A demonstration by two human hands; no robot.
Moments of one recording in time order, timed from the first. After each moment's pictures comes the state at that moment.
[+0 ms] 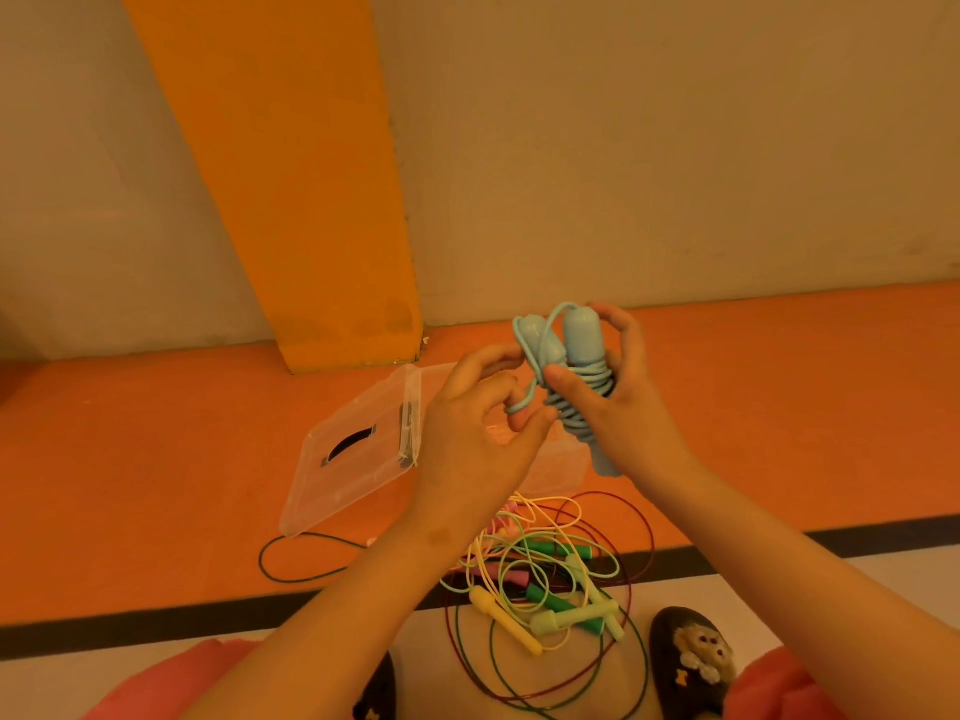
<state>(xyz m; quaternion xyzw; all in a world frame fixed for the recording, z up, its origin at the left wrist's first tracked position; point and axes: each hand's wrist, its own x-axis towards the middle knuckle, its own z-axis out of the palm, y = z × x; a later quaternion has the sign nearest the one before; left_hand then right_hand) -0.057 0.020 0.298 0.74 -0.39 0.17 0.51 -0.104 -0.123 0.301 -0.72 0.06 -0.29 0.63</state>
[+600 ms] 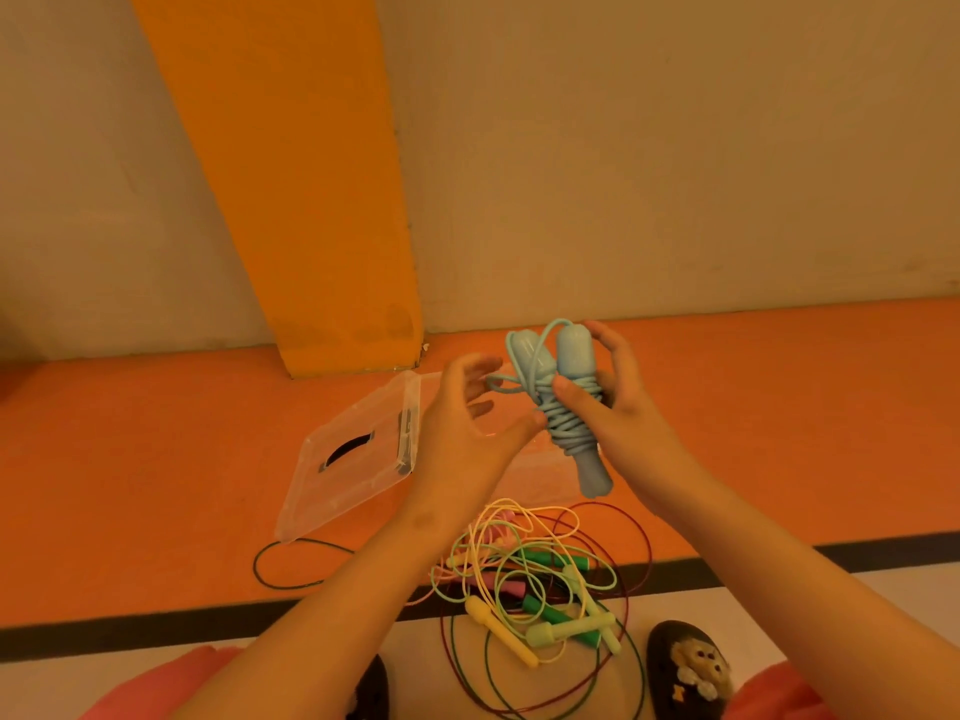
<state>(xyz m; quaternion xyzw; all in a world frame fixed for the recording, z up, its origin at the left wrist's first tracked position) -0.048 0.015 0.294 0.72 -0.27 -0.01 0.64 -0.104 -0.129 0.297 -0.73 0.08 -0.23 0.63</state>
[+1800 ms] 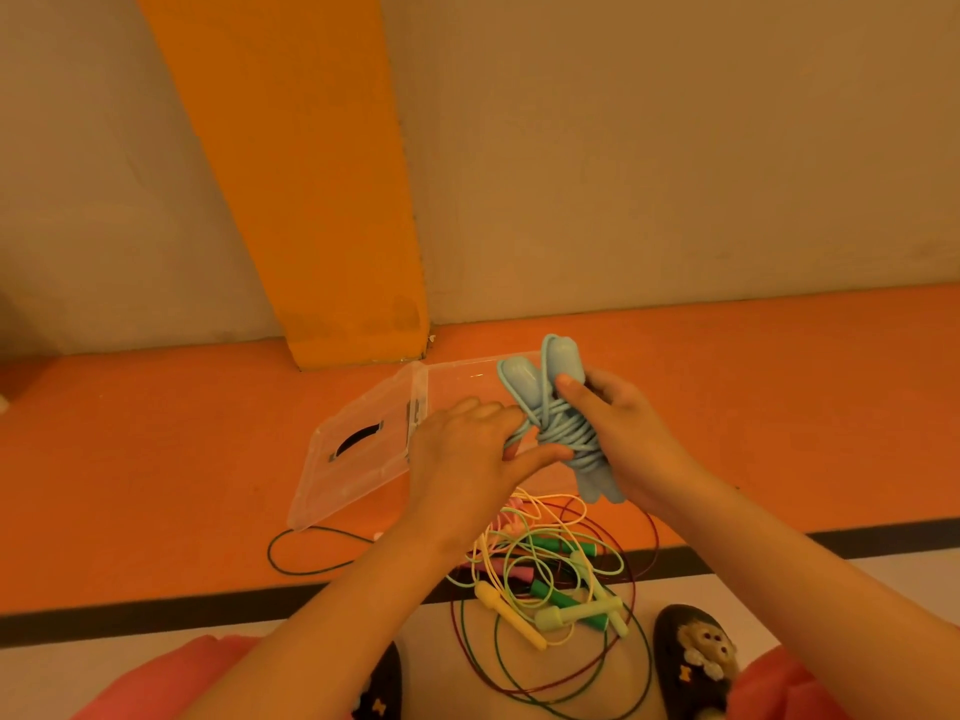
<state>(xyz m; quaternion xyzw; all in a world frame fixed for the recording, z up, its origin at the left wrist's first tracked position) -0.047 0.030 0.273 0.81 -0.43 0.28 0.27 -0.107 -0.119 0.287 -0.72 0.12 -0.16 0.66</state>
